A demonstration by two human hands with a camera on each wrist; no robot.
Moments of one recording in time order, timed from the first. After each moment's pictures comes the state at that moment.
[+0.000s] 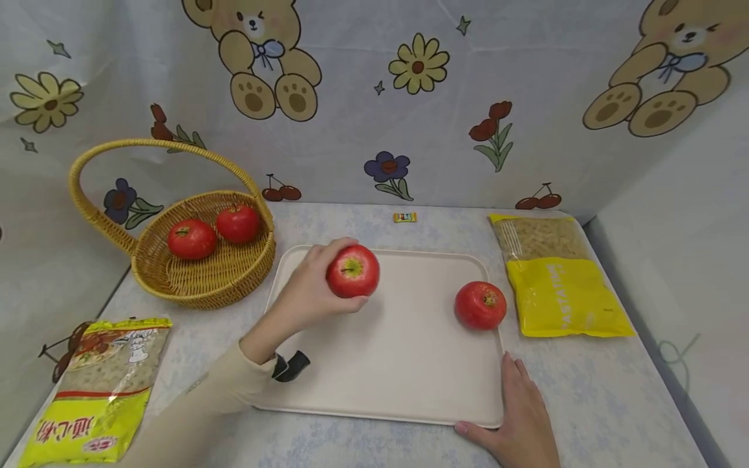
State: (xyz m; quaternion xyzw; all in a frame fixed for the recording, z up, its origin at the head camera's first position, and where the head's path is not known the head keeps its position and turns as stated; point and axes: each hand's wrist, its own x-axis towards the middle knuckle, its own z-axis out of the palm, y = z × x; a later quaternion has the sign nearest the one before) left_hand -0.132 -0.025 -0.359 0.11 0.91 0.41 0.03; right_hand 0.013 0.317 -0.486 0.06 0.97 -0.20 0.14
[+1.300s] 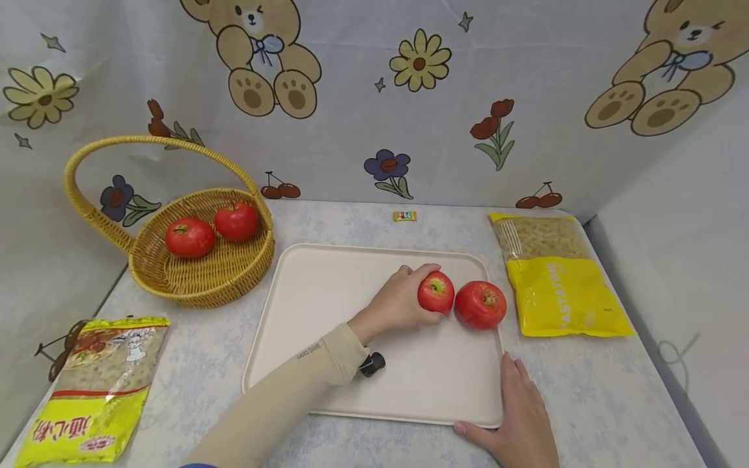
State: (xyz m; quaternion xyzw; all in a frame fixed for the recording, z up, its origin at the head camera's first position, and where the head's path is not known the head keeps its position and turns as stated) left_hand -0.160 0.098 -0.432 0.19 0.91 0.35 0.11; right_hand 0.016 0.316 -0.487 0.05 0.97 -0.19 0.11
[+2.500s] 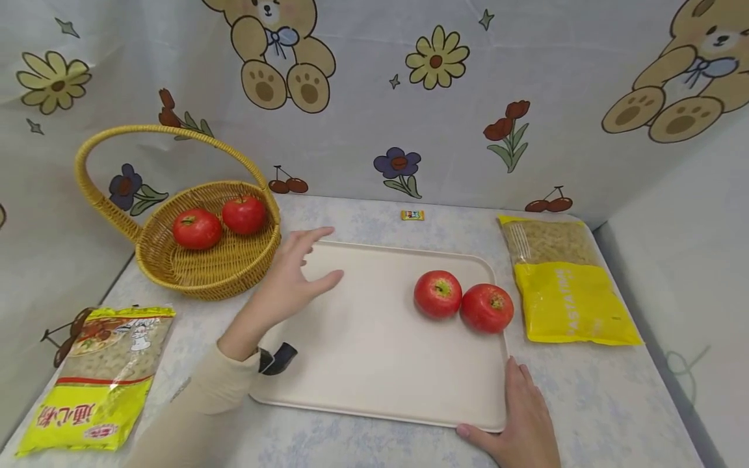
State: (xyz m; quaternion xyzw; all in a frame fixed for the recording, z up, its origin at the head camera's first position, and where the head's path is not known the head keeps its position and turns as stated) left_hand -0.133 -0.067 -0.362 0.10 0.90 0.42 -0.01; right_hand 0.007 0.314 -0.493 0.07 0.97 -0.19 0.16
